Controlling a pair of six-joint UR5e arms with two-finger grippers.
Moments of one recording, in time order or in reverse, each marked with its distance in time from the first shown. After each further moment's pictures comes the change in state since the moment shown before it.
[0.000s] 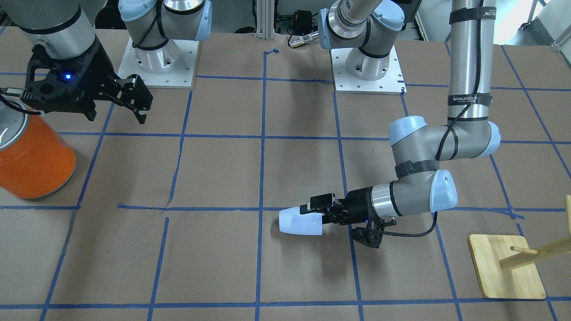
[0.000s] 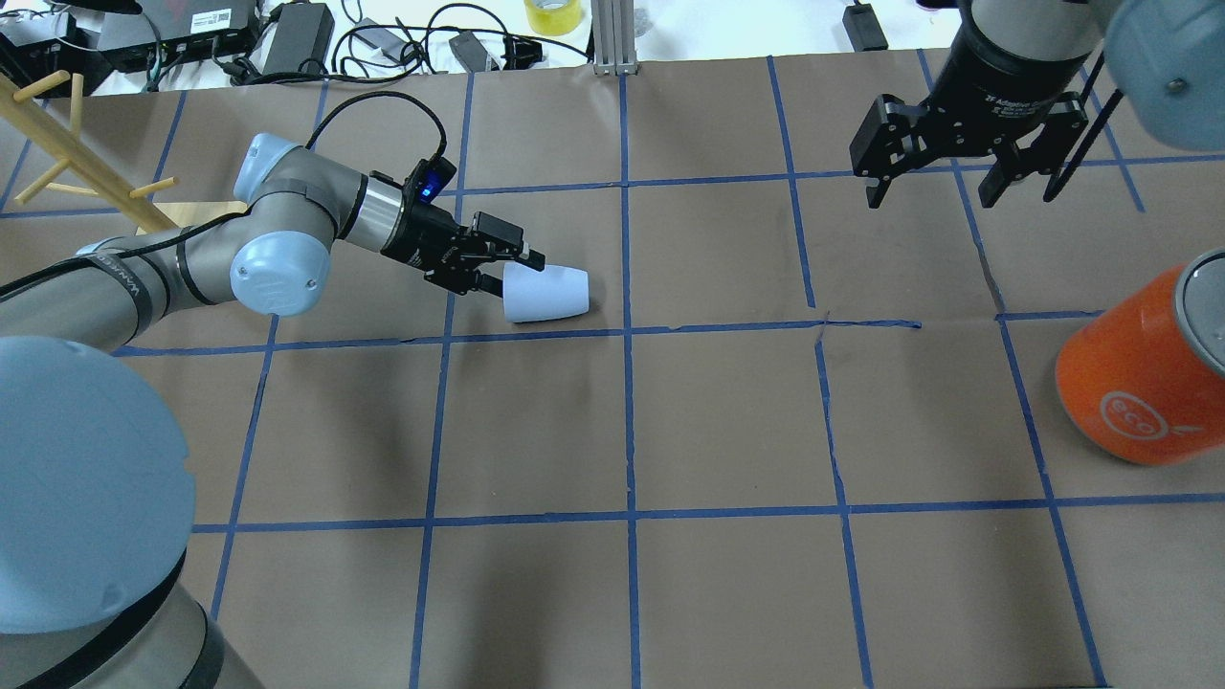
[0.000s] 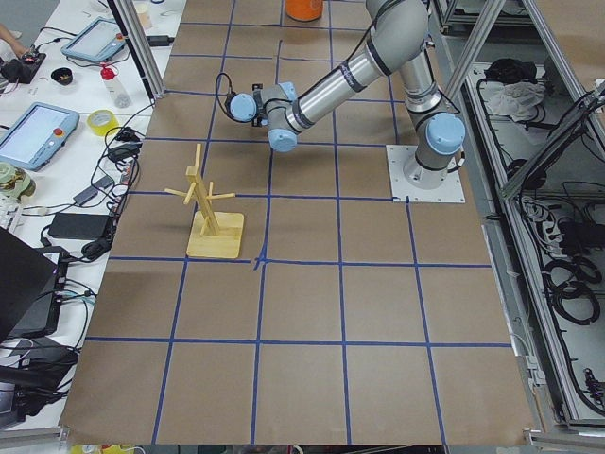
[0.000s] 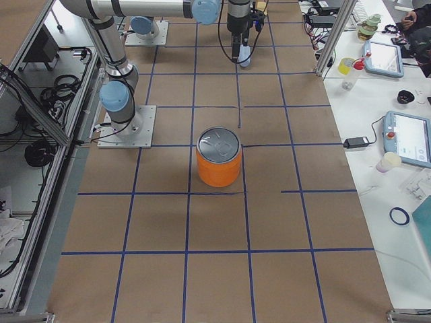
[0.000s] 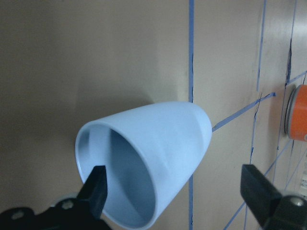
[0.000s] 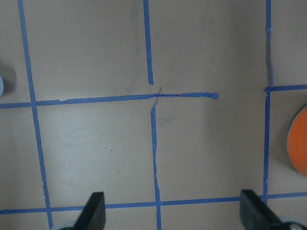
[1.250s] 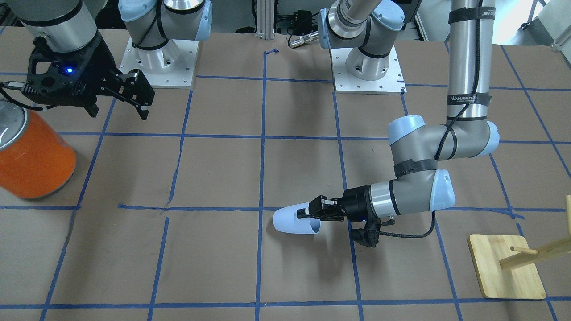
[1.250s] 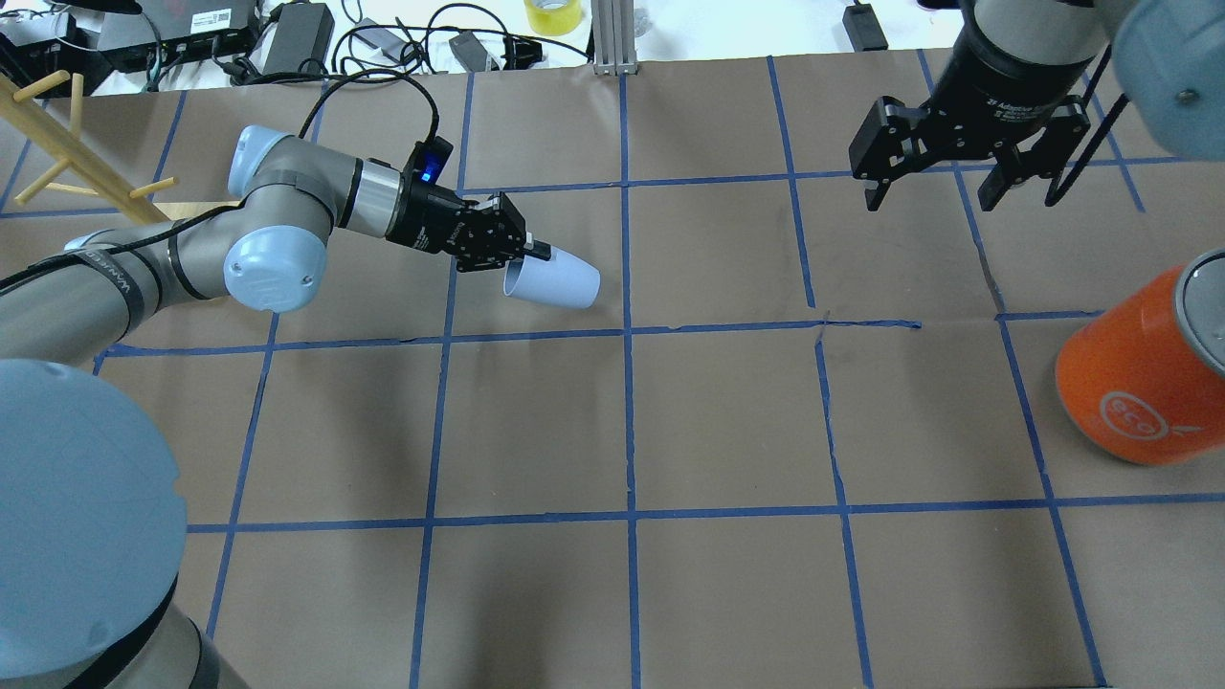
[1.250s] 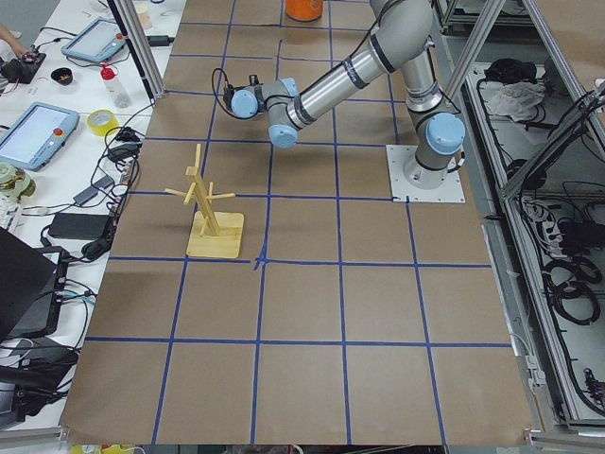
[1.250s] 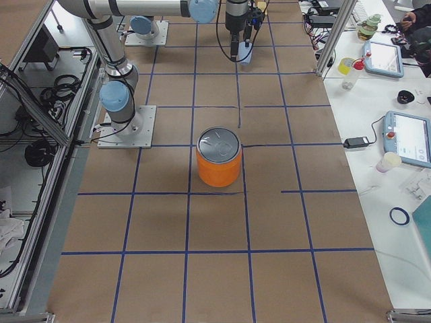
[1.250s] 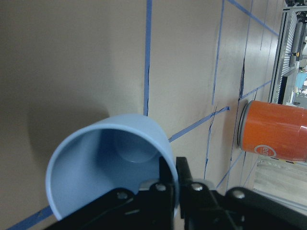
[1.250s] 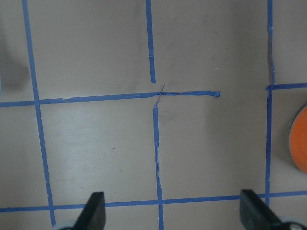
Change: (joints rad) left arm -0.012 0.054 0.003 0.000 -0.102 -0.214; right arm 0.001 -0.016 0.012 -0.003 0.007 0.005
